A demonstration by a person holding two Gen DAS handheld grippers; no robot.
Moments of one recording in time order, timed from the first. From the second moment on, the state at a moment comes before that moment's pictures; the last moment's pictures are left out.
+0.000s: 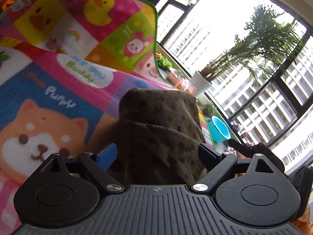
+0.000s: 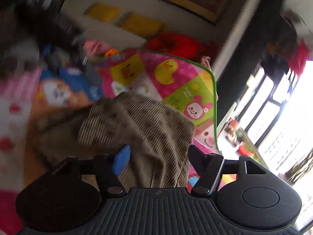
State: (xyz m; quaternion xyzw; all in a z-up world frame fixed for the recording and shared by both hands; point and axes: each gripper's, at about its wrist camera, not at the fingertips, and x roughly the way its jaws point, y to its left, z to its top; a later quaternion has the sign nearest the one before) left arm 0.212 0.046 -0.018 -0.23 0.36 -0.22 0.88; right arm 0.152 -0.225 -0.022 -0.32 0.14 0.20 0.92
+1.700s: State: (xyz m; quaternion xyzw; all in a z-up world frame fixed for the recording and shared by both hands) left arm 0.297 -0.015 -0.017 -0.07 0.39 -0.20 0.90; right arm 0.369 -0.230 -0.025 -0.14 0.34 0.11 0.92
